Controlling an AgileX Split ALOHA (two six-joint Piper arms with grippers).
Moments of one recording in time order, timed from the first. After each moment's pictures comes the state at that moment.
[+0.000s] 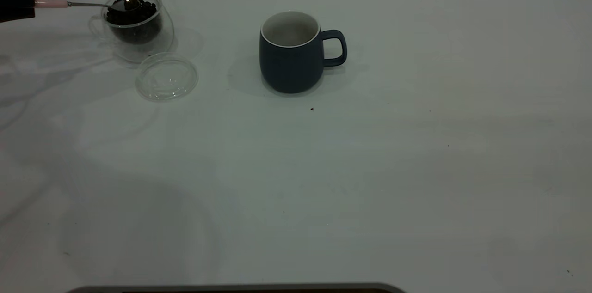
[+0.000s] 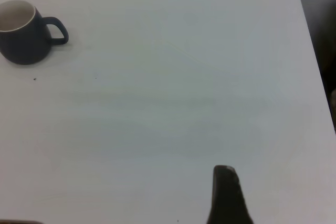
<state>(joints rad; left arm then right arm) 0.52 2.52 -1.61 -1.27 1.15 1.01 0.07 -0.01 -0.48 -0.01 1.12 0.03</state>
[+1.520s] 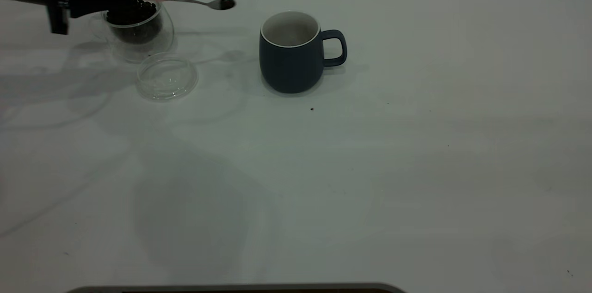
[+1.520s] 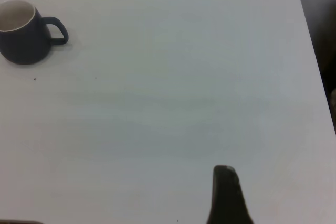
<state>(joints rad) 0.24 2.52 -1.61 -1.32 1.15 0.94 0.07 -0.01 -0.48 -0.01 1.12 0.03</state>
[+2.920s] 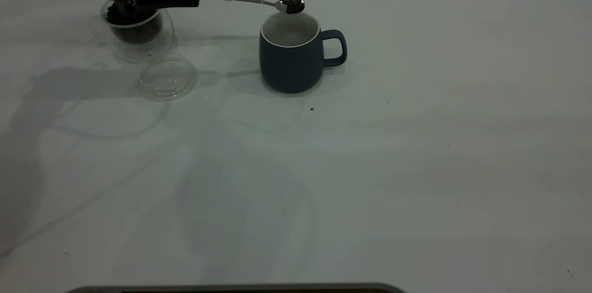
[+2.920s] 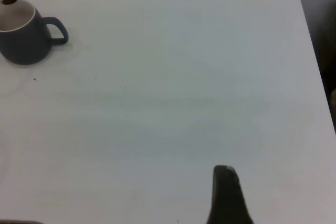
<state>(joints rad) 0.07 2.52 -1.61 -1.37 1.13 1.27 0.07 -0.01 -0.48 -0.01 1.12 0.03</state>
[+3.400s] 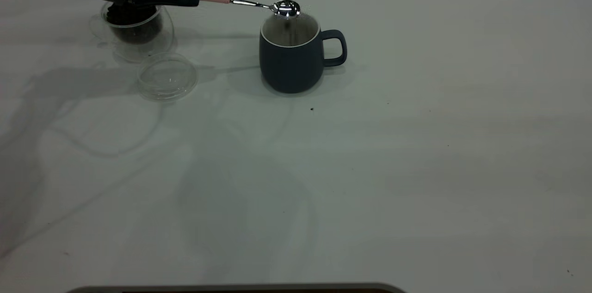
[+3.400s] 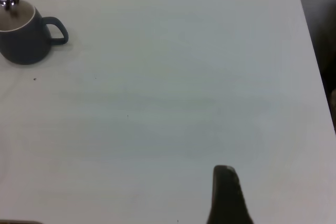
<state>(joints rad) 0.07 2.52 -1.61 -1.38 1.07 1.72 0.07 -0.01 -0.48 -0.01 1.12 0.03</state>
